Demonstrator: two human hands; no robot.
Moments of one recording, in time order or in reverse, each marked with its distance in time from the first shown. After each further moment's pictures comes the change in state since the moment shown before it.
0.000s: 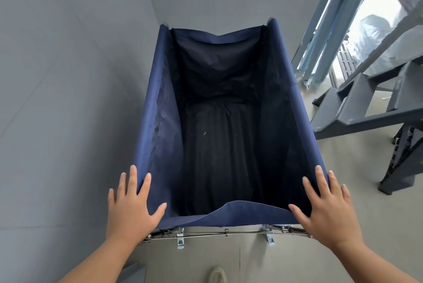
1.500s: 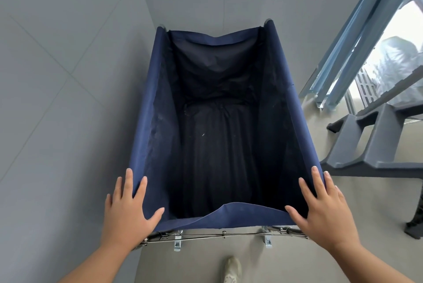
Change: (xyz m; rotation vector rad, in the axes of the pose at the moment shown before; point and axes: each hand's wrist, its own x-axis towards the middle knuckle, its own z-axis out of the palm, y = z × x) left_hand 0.216 -0.042 -0.040 -0.031 -0.001 -0.004; right_hand 0.223 -0.042 -0.041 0.036 0.058 -0.049
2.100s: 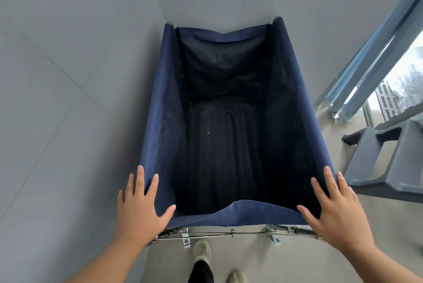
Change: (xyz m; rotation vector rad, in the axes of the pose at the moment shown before) left_hand 0.067 -0.011 -0.015 -0.021 -0.005 -0.027; right_hand 0.084 -0.015 -0.016 -0.015 -0.056 0.007
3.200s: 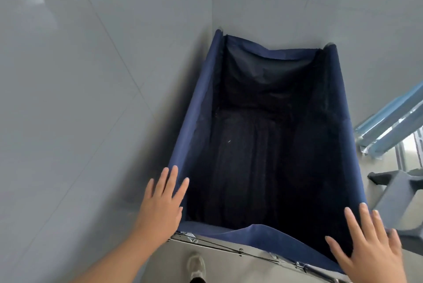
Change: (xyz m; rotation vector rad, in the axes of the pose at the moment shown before) left_hand 0.027 -0.049 -0.012 0.043 -0.061 0.121; right_hand 0.017 -0.051 -0.013 0.023 0.118 0.084
